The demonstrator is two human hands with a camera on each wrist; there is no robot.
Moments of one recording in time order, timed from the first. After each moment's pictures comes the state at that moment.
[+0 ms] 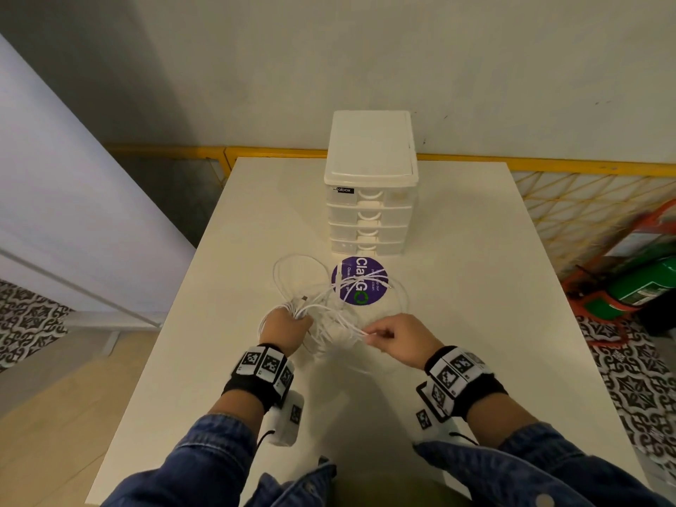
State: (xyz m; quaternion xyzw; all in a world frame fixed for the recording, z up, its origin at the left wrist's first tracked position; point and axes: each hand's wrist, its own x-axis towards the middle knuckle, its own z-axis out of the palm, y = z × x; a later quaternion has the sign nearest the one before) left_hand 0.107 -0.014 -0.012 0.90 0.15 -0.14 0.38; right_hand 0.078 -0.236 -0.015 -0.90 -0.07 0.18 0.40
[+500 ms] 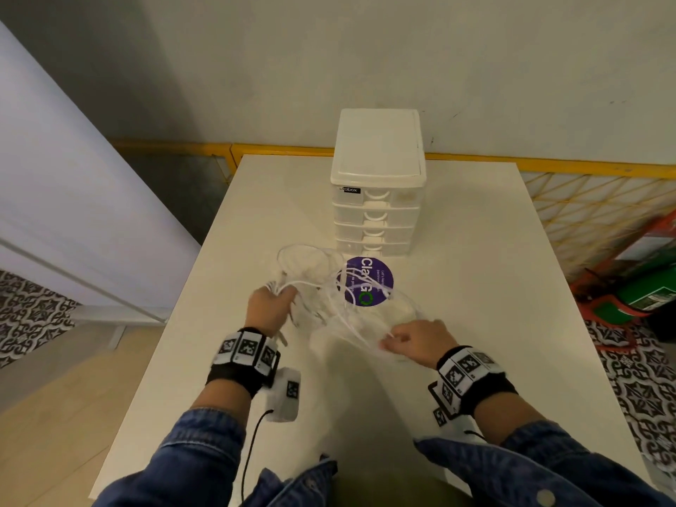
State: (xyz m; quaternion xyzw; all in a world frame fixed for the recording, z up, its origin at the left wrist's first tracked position) left_hand 0.128 0.008 0.010 0.85 0.20 -0.06 0.48; right_hand 0.087 -0.256 -0.018 -0.95 -0.07 0.26 0.16
